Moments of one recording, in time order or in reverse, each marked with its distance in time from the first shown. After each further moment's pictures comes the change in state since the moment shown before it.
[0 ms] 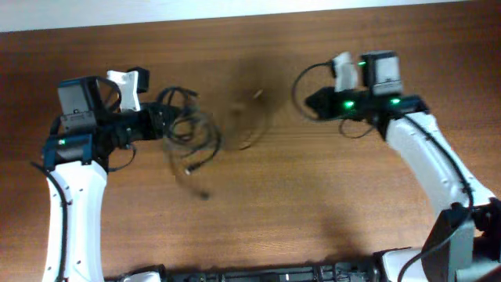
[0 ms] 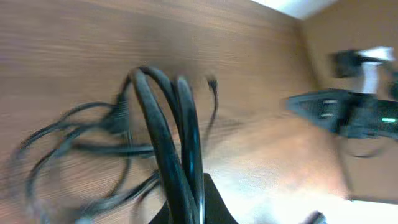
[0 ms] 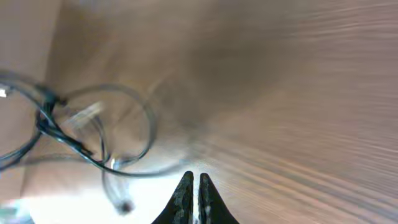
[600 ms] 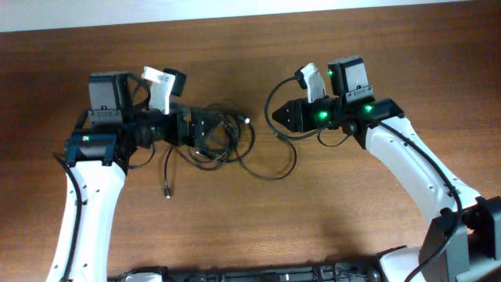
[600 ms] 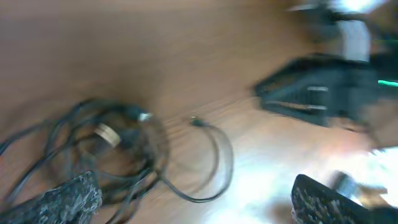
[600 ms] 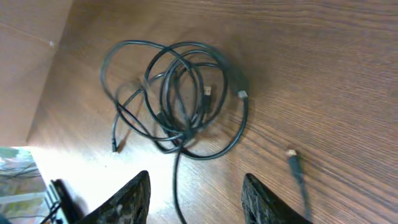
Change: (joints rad) left arm -0.155 -0.003 0.005 0.010 -0.032 0.131; right arm 0.176 0.000 -0.001 0.008 -0.013 -0.055
